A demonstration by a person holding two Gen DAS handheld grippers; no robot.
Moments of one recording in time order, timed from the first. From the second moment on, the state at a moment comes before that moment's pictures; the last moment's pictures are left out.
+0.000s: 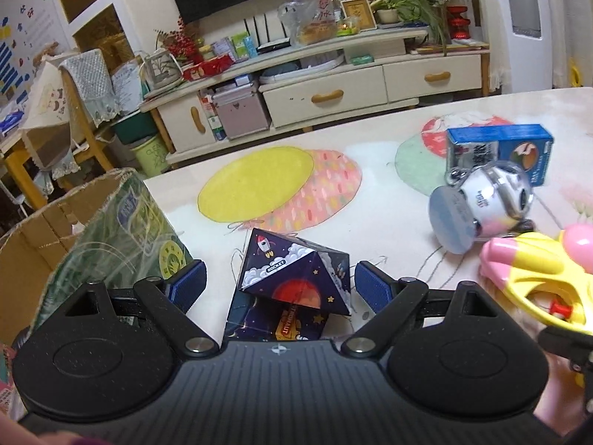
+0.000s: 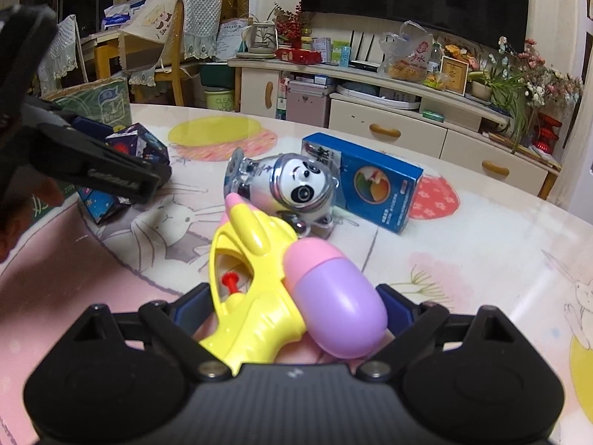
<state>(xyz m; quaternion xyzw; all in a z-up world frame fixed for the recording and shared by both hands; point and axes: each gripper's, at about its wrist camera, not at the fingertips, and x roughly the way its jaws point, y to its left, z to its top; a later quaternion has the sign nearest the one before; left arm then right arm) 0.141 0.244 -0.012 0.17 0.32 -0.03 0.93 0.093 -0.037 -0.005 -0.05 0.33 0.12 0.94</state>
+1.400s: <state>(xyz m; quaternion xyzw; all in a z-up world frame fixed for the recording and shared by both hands) 0.097 0.234 0.009 0.10 0.34 -0.08 0.93 0.069 -0.028 -0.002 -0.06 0.30 0.09 0.95</state>
